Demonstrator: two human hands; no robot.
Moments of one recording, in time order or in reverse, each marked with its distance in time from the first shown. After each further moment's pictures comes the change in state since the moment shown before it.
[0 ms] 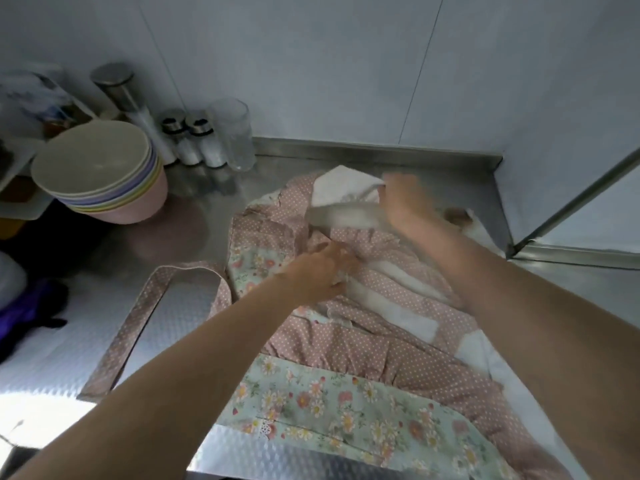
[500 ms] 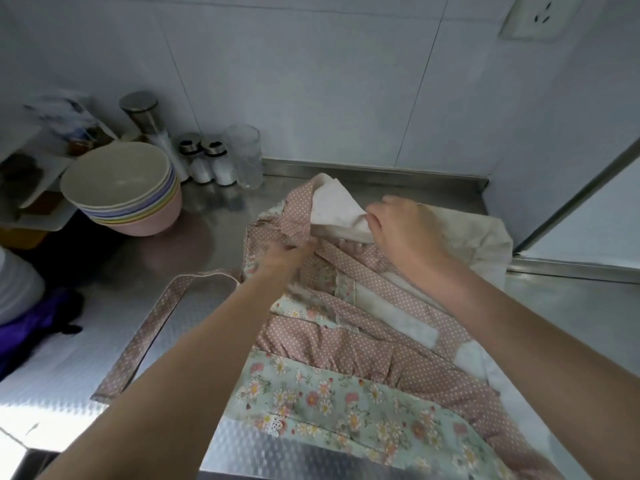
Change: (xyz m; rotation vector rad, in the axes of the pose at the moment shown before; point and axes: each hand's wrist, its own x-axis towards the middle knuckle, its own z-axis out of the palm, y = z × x) left_hand -0.024 -0.033 -0.012 -1.268 0.294 -0.807; right_hand -0.077 -0.022 -0.037 -0.184 0.190 -0.360
